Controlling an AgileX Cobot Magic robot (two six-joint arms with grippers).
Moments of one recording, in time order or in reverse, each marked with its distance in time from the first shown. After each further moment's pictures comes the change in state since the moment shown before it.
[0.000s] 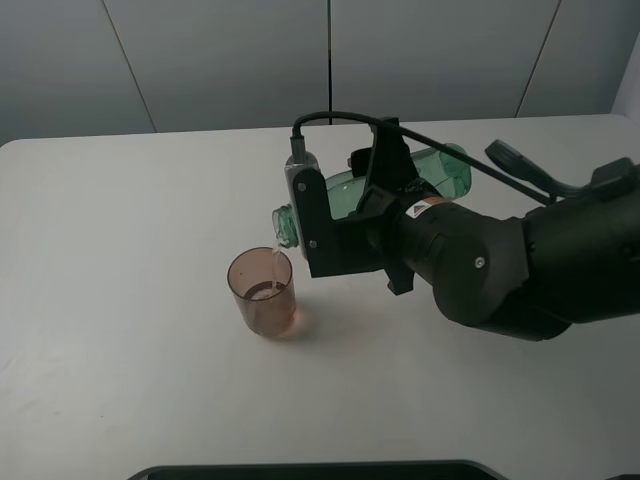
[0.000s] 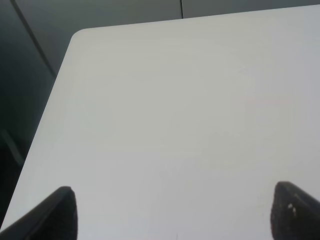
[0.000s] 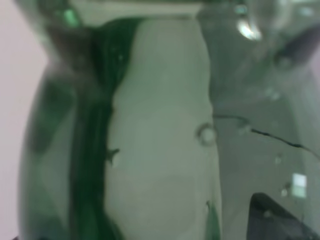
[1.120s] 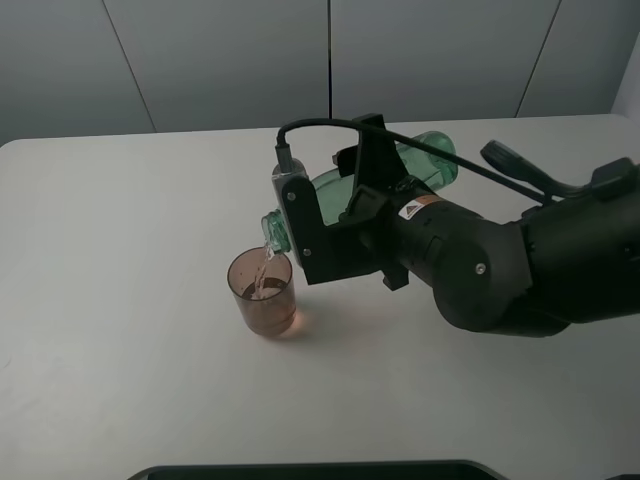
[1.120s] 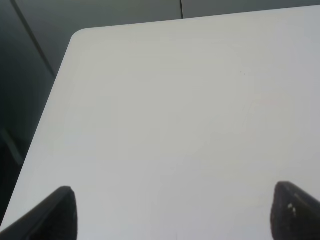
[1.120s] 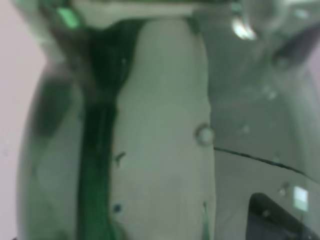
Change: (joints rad) left arm 0.000 0.000 0.000 0.000 0.000 -0.004; right arm 0.000 0.000 0.000 -0.104 0.000 0.000
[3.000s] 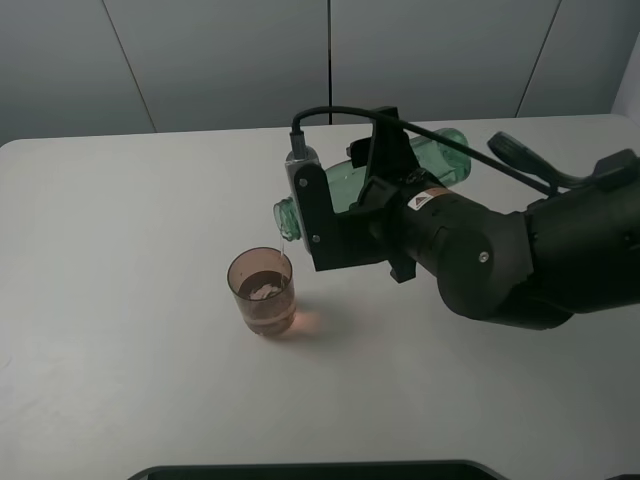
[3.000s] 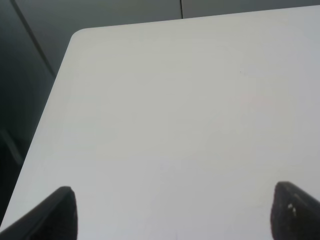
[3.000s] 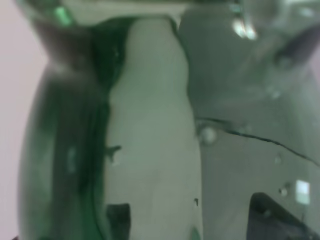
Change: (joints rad) left arm 0.000 0.000 0.000 0.000 0.000 0.000; right arm -0.029 0.000 0.000 0.024 -0.016 0.000
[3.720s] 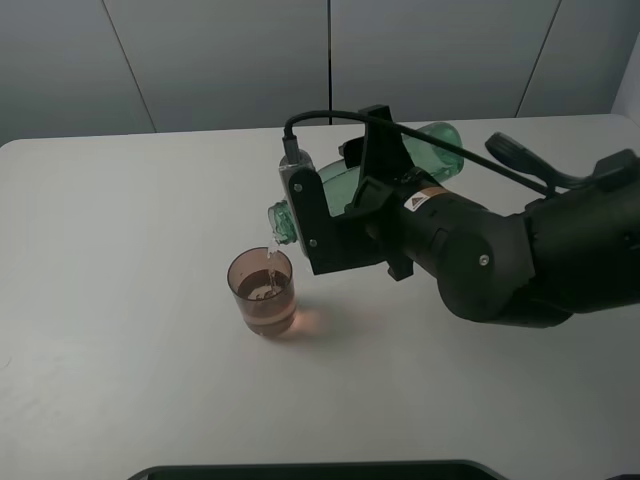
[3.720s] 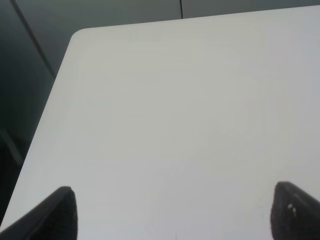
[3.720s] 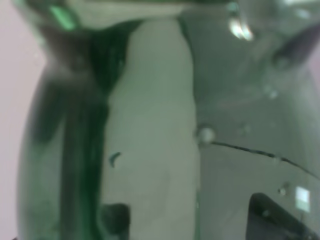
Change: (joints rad) left arm 0.000 0.000 0.000 0.000 0.000 0.000; right arm 0.000 0.000 0.000 -0.052 0.000 0.000
